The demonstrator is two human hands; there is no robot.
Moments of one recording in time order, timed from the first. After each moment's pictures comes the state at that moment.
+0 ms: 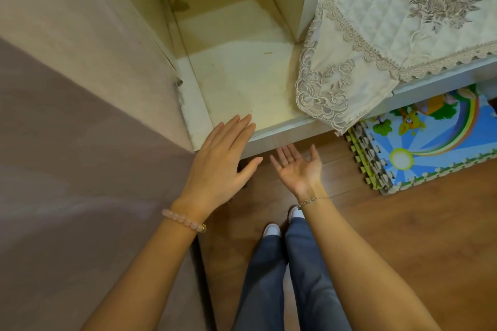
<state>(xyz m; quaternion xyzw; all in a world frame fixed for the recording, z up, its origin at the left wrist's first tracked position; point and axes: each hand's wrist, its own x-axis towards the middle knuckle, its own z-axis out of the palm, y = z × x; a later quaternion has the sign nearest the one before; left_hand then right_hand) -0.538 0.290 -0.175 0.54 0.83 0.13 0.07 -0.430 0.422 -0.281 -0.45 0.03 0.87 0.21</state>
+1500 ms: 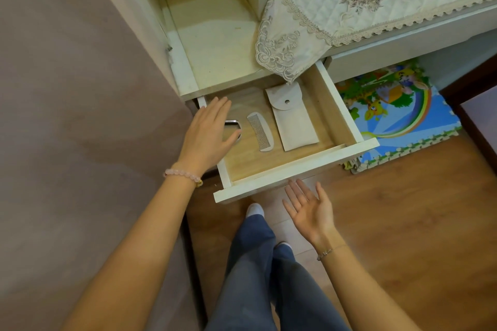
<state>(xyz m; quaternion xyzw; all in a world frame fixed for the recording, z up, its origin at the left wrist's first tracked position) -0.452 0.251 -0.143 0.49 0.86 0.12 0.08 -0.210 0.320 -0.224 -0.48 -0.07 0.86 0.17</state>
